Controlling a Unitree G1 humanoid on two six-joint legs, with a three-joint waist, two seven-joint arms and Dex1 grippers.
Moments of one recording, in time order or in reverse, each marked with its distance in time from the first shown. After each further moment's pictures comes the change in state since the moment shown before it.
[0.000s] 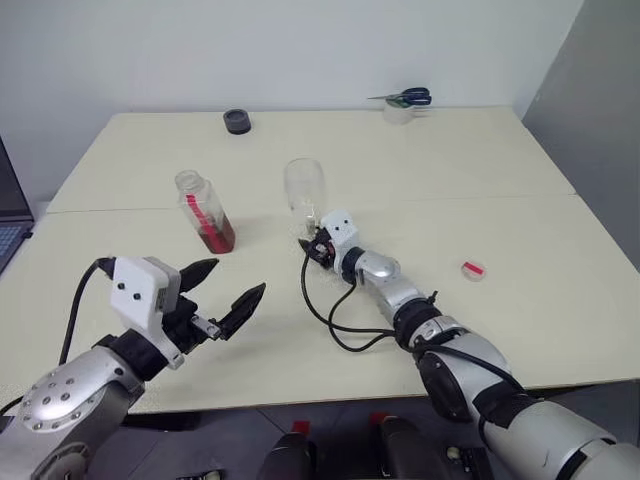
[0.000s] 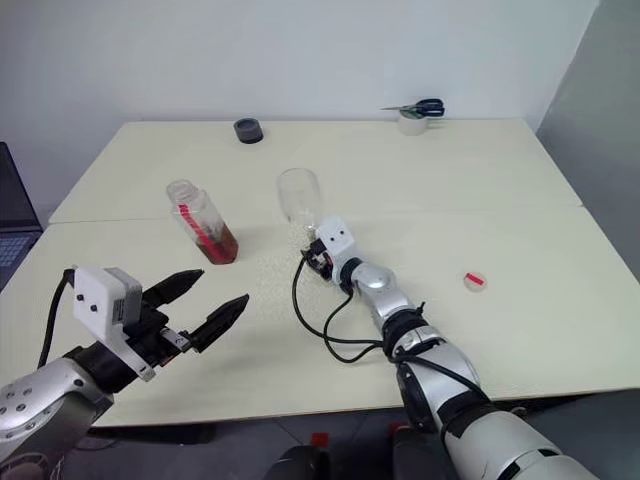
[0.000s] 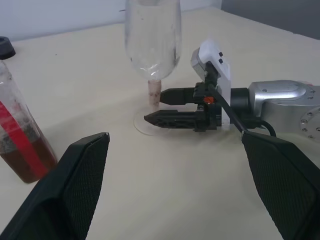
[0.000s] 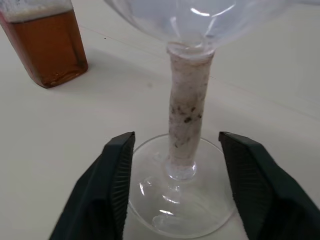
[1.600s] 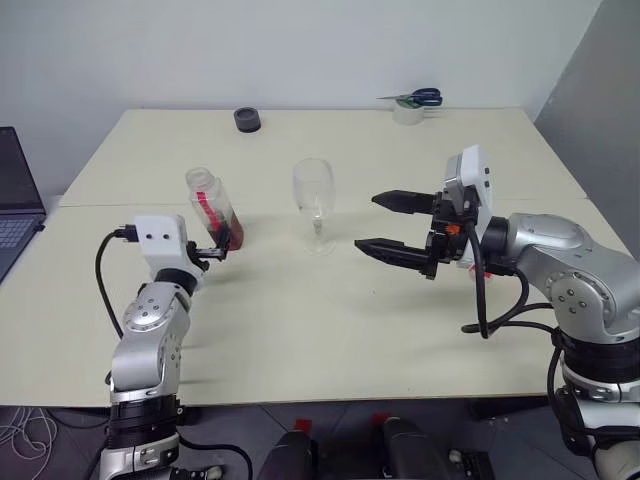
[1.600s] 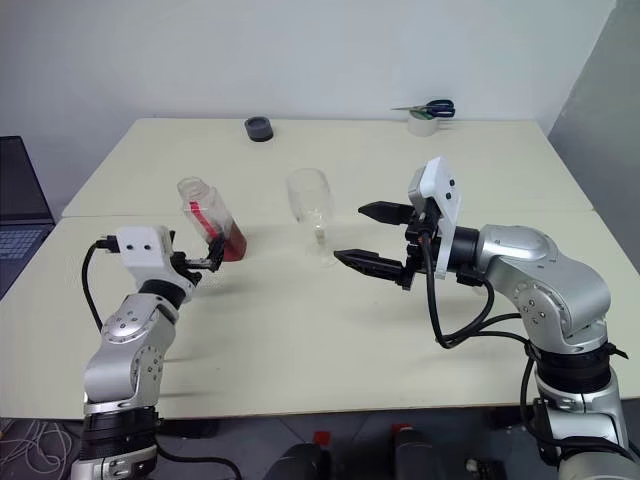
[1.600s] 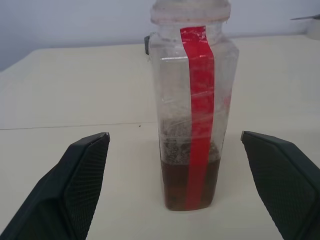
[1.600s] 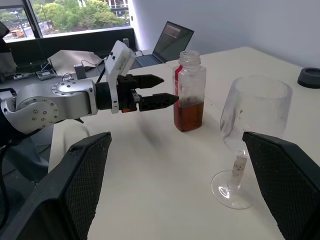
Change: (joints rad) left arm -0.466 -0.278 -0.213 0.758 0.562 -0.377 0.221; right arm 0.355 -0.671 -0.077 -1.639 0.750 1.145 0.372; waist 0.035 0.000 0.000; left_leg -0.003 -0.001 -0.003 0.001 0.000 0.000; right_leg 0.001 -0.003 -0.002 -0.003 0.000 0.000
